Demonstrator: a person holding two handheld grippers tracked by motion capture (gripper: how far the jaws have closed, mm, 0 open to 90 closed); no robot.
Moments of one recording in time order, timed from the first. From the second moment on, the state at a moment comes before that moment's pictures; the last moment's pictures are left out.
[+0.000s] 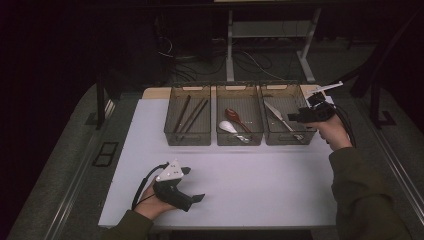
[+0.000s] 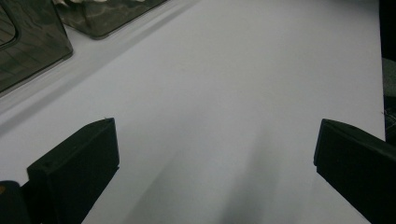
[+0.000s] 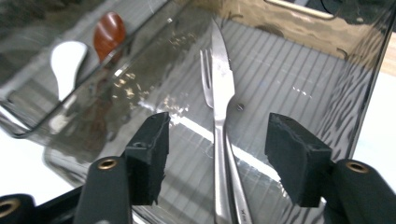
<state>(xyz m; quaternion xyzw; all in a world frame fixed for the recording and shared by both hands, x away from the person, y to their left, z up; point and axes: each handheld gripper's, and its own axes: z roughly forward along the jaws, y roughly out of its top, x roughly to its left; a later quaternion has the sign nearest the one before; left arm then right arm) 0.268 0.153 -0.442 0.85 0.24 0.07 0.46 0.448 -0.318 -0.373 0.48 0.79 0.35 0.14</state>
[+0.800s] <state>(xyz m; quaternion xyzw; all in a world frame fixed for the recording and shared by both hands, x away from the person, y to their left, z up) 0.271 0.153 -0.443 0.85 0.25 0.08 0.46 0.407 -0.318 -0.383 0.46 0.78 0.40 0.16</state>
